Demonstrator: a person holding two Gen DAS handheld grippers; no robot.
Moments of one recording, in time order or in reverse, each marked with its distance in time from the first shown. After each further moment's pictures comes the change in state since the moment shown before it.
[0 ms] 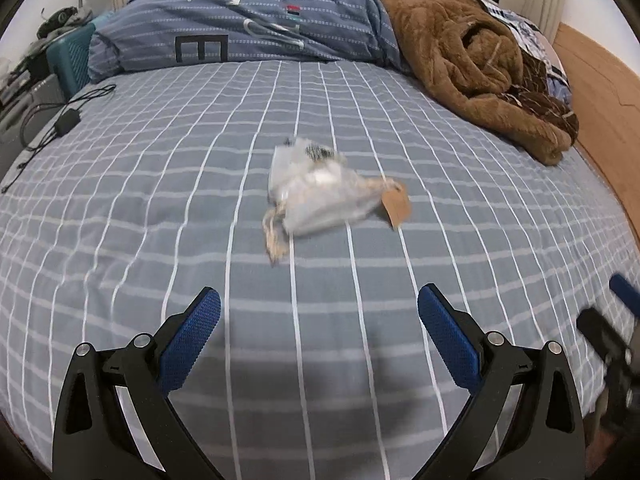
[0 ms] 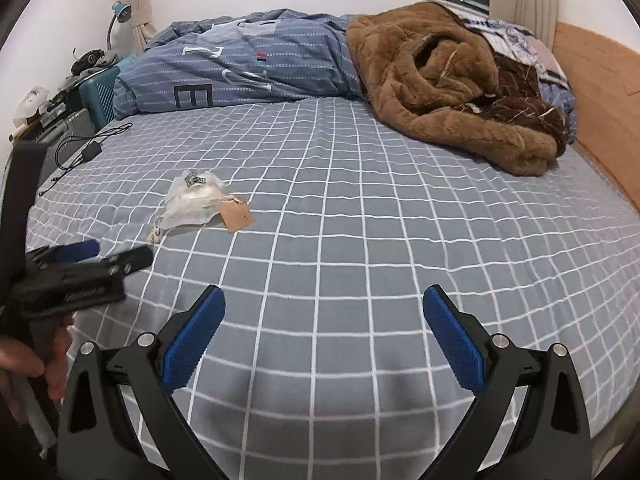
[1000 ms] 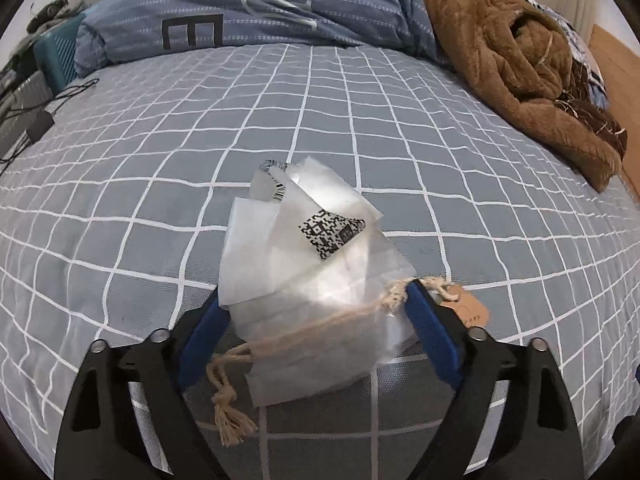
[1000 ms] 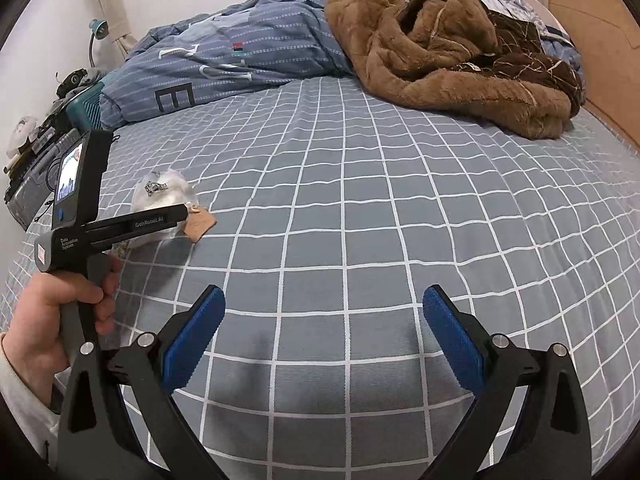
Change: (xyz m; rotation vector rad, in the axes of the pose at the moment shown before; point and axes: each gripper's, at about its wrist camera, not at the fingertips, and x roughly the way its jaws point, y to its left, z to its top) left arm 0.114 -0.005 0.059 -0.024 0.027 0.068; right arm 0.052 -0.043 -0.001 0.092 0.047 0.055
